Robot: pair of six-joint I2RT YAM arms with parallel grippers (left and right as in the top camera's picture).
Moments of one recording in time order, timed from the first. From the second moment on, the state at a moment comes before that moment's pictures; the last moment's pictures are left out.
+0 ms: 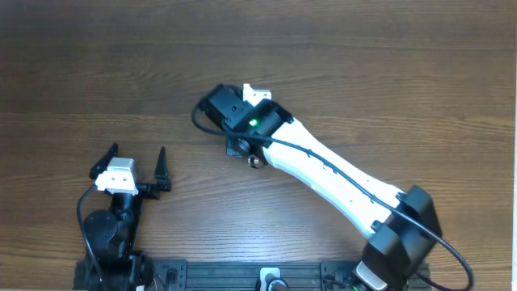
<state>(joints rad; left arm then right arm) 0.01 0.01 0.01 -0.07 0.08 -0.02 0.83 1.77 1.54 -1.12 0.21 0.82</state>
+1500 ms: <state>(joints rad) 0.01 0.01 0.01 -0.07 0.08 -0.02 0.79 1.90 1.56 -1.12 0.12 0.79</state>
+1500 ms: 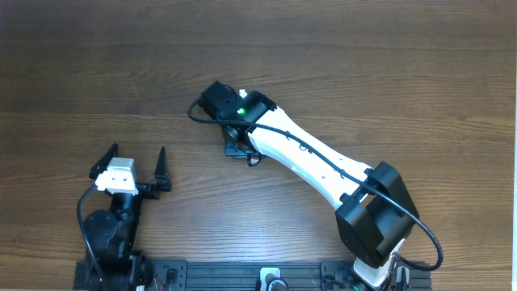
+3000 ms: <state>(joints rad) 0.01 0.01 0.01 -0.07 0.08 -0.02 0.77 1.83 1.55 -1.10 0.11 0.73</state>
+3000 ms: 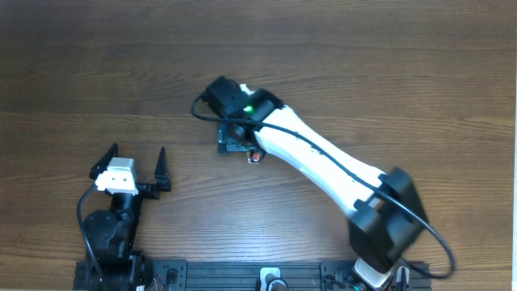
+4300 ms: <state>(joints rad) 0.01 0.01 0.01 -0.07 0.08 -0.02 0.46 1.76 1.04 -0.75 0.05 0.41</state>
